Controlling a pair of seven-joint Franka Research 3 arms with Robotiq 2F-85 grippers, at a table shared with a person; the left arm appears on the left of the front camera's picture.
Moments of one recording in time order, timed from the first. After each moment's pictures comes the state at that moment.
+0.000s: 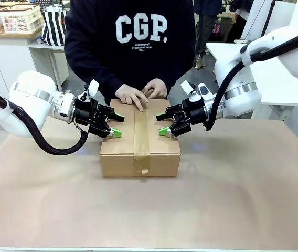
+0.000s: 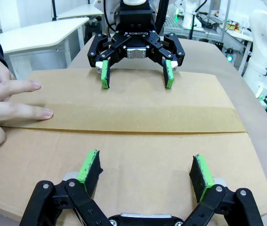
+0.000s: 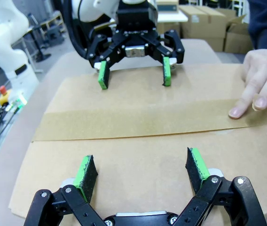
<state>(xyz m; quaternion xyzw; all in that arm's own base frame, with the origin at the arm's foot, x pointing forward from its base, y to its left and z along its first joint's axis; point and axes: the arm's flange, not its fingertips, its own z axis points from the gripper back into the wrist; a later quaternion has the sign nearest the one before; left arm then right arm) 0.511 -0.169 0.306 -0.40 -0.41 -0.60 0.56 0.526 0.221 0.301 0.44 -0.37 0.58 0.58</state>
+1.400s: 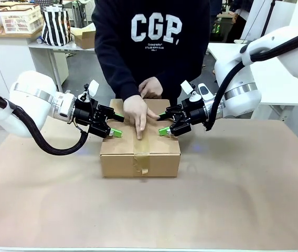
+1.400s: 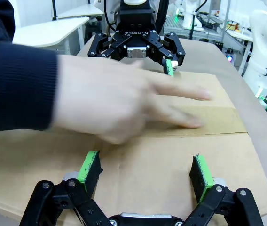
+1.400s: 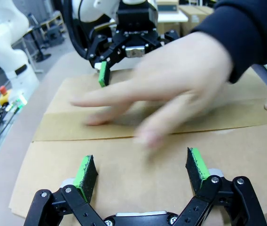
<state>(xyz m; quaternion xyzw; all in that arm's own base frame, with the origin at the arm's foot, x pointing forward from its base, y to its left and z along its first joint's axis) 0.511 -0.169 0.306 -0.40 -0.41 -0.59 0.56 0.526 0.221 0.301 0.44 -0.37 0.58 0.58</state>
